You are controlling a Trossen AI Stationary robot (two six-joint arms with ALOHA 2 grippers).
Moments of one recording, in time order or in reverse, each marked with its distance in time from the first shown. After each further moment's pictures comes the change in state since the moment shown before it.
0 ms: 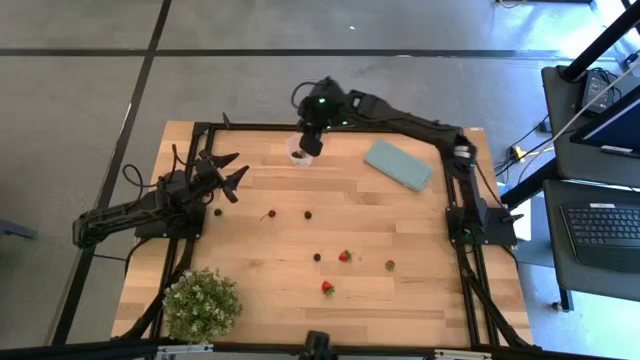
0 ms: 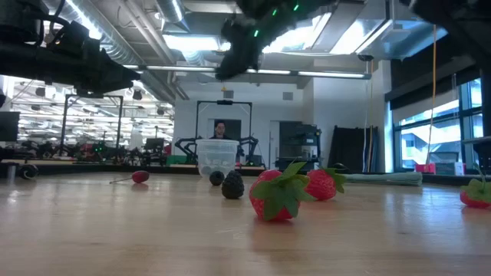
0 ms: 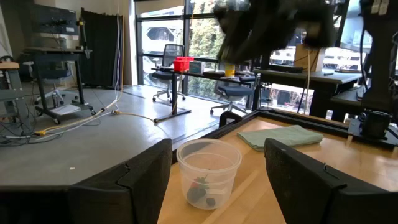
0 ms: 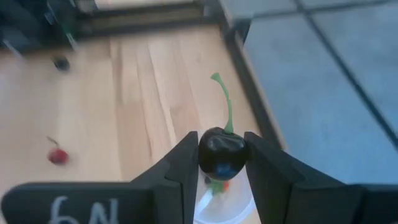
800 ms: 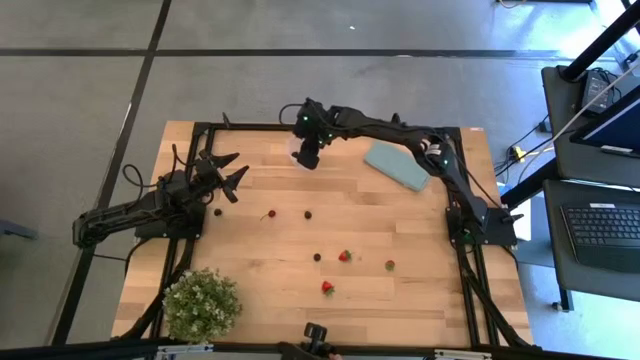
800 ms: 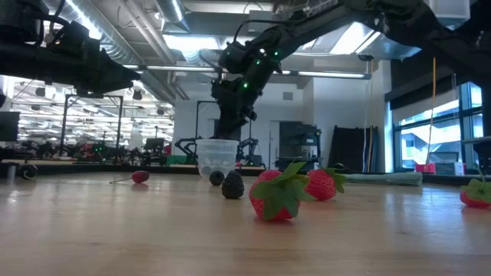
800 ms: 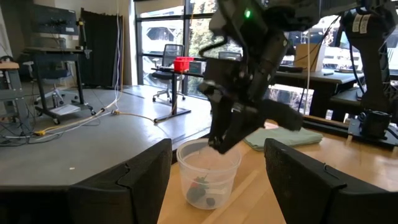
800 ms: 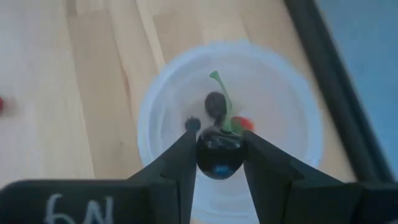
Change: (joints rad) left arm 0.000 0.000 0.000 0.000 0.001 0.001; right arm -0.021 0.214 0.003 -0.065 -0.025 0.047
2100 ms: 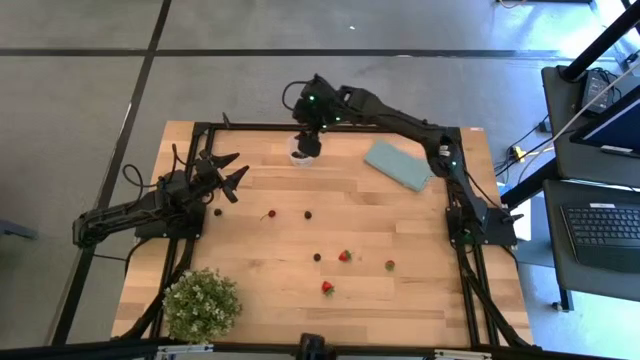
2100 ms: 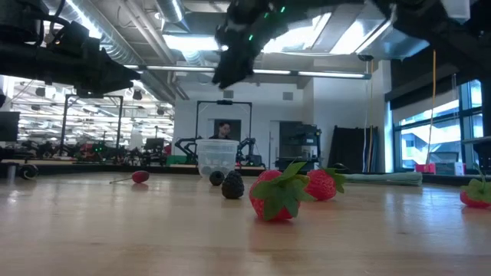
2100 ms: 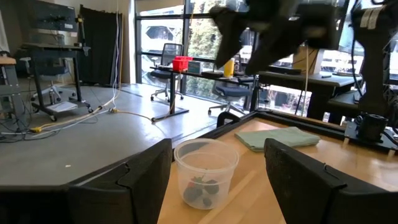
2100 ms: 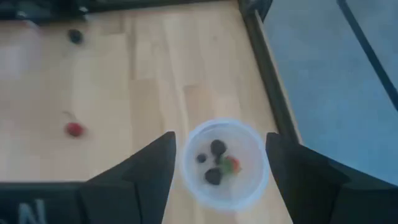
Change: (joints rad) left arm 0.000 0.000 0.000 0.000 0.003 -0.024; right arm 0.022 -0.101 0.256 -0.197 -0.021 -0.084
